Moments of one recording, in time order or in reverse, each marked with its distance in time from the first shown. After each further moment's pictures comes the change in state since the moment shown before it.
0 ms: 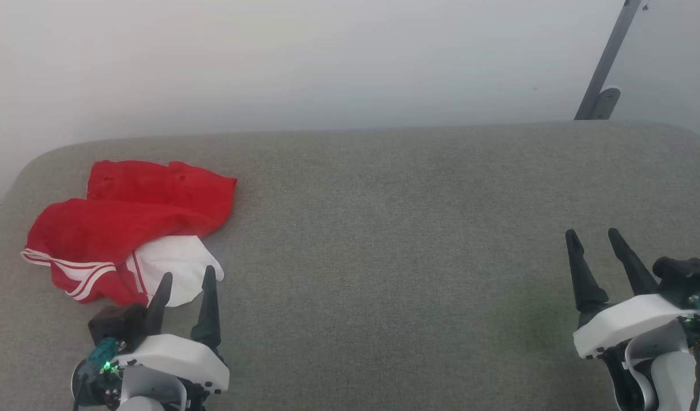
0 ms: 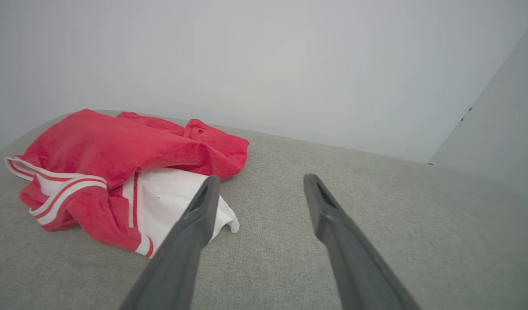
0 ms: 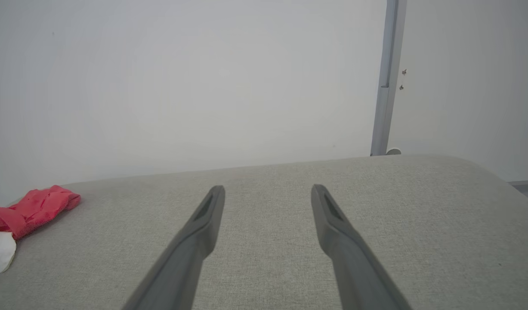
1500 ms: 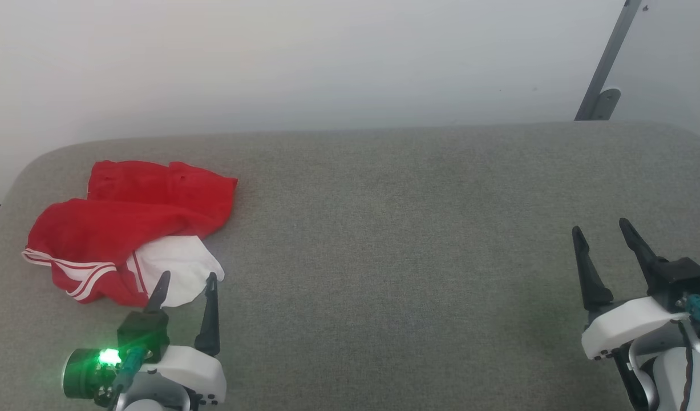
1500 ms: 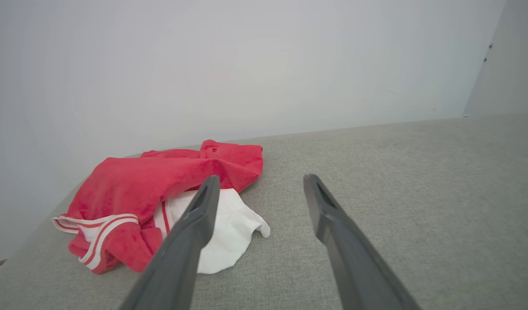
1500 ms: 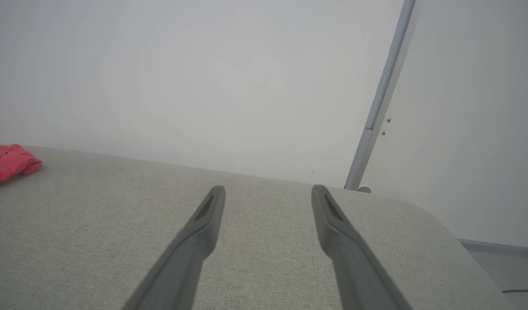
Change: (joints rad) left arm -0.012 -0.027 0.062 0.081 0.335 -0.047 -0.088; right arm -0.016 -0.016 -0.026 0.027 -0.243 0.000 -0.089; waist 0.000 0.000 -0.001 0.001
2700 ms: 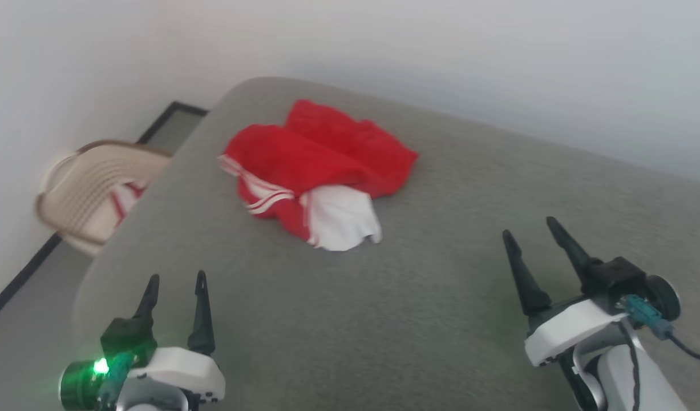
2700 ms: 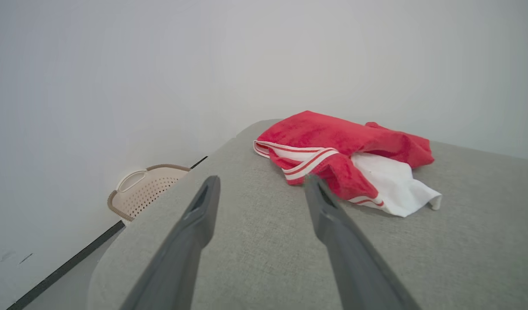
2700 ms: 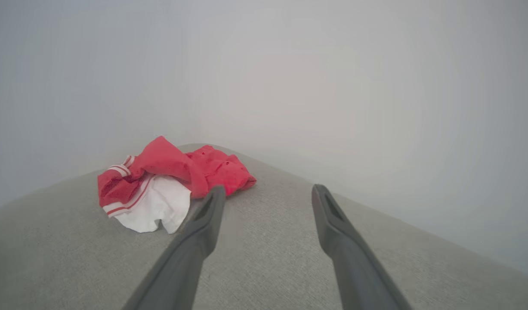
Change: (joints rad) left arm 0.019 -0.074 0.094 -0.028 -0.009 -0.007 -0.005; right arm -0.020 0.037 0.176 -0.025 0.049 0.000 -0.007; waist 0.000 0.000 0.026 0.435
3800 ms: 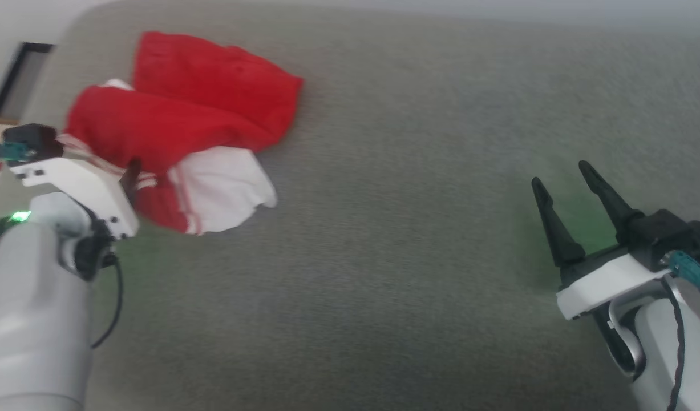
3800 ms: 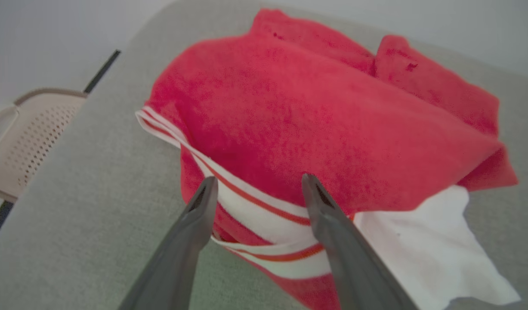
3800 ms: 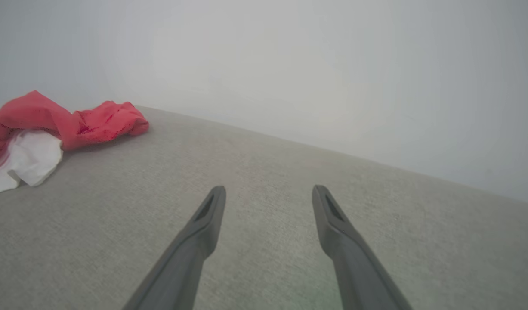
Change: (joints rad) left arm -0.655 0.216 0.039 0.536 -0.231 -0.128 0.467; right arm -0.110 -0.119 0.034 -0.047 0.067 0.000 0.000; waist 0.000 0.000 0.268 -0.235
